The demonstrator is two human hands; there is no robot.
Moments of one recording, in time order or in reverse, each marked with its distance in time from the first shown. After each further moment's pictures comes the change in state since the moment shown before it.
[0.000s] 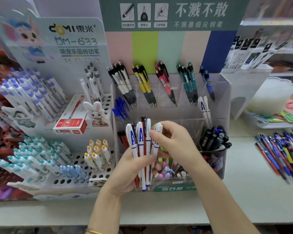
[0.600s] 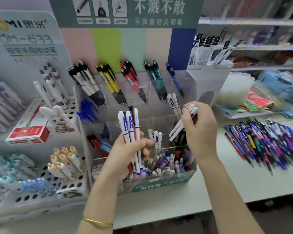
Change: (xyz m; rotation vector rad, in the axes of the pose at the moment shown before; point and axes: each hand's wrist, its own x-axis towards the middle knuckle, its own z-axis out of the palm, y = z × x) left_hand 0.049 -0.006 0.040 0.026 0.145 -0.047; right_hand -0.014 0.026 -0.085 -0.478 0.787 -0.297
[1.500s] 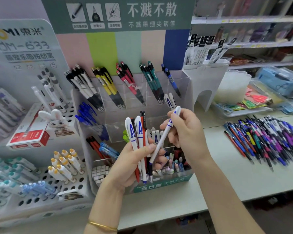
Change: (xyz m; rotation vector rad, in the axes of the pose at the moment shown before) left_hand -0.012 -0.005 0.015 -0.110 -0.221 -0.080; right_hand -0.010 -0.026 -0.004 0.641 -0.324 0.478
